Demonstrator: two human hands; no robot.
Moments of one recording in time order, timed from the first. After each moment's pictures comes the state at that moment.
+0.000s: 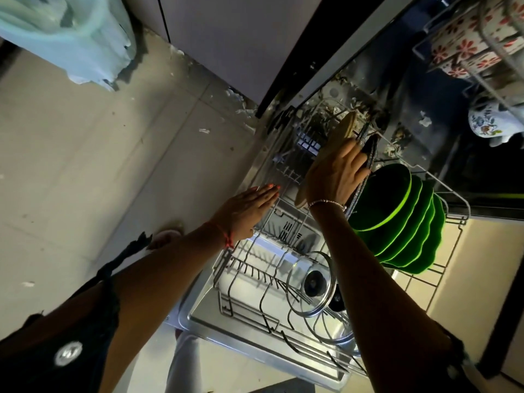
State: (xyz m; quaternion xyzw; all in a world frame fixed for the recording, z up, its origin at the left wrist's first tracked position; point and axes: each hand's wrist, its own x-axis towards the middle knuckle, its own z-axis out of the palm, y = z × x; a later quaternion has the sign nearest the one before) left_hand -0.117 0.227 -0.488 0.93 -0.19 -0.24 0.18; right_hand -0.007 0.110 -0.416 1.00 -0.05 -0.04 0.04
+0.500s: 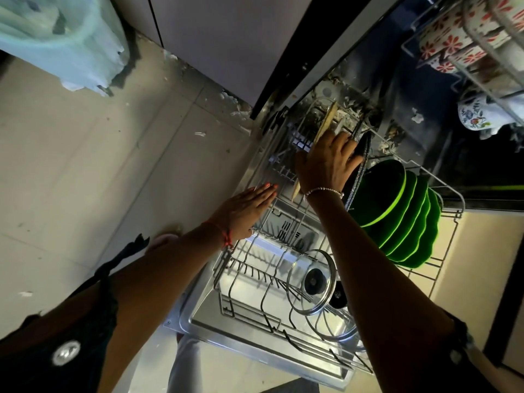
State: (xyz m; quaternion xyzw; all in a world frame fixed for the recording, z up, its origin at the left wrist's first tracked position) left_hand -0.116 0.228 -0.485 0.93 -0.20 -0.24 0.19; right_hand 0.000 0.119 -0.403 1.00 0.02 -0.08 0.06
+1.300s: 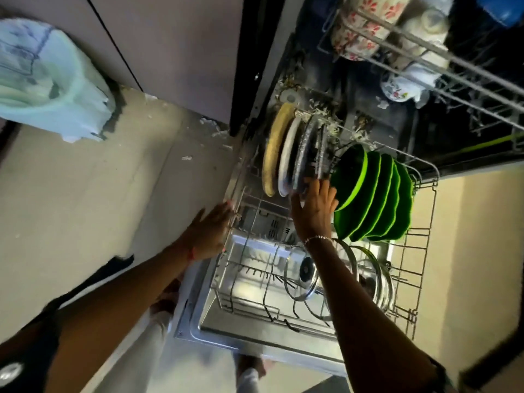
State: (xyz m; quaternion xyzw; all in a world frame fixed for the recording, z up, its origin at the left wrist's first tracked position) left_hand -0.158 0.244 -0.455 0.93 -0.13 -0.29 0.18; right_hand -0.086 0.041 -0.389 0.98 -0.03 -0.07 -0.17
